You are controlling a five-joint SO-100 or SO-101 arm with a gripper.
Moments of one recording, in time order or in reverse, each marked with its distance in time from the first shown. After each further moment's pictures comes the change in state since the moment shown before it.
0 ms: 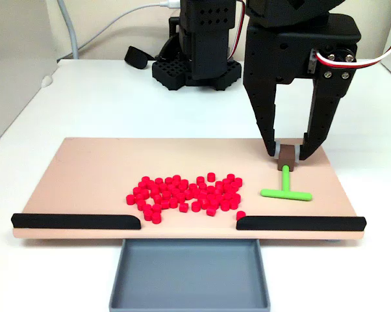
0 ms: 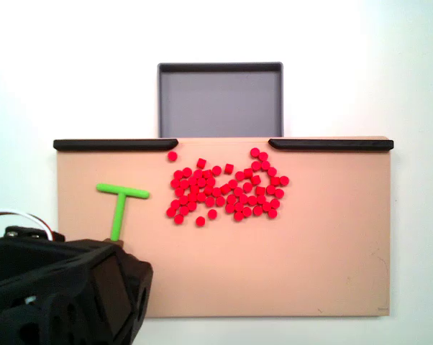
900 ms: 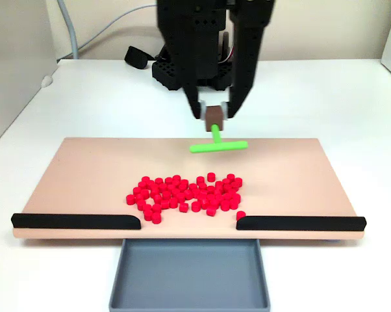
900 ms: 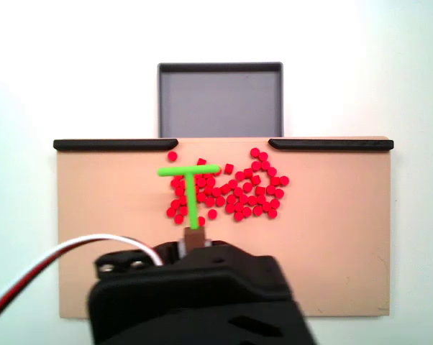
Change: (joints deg) arm 17.1 12.6 0.0 4.5 -30.1
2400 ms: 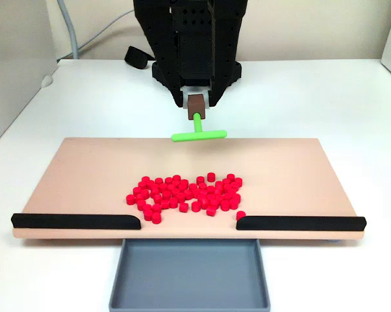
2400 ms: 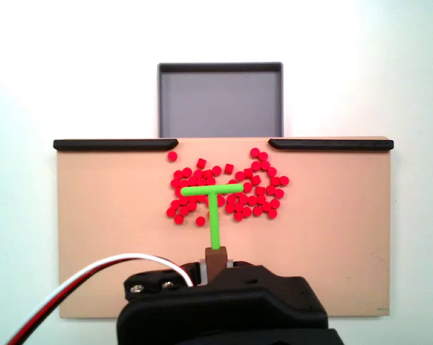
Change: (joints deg) arm 1.4 1.2 0.0 4.1 -2.1
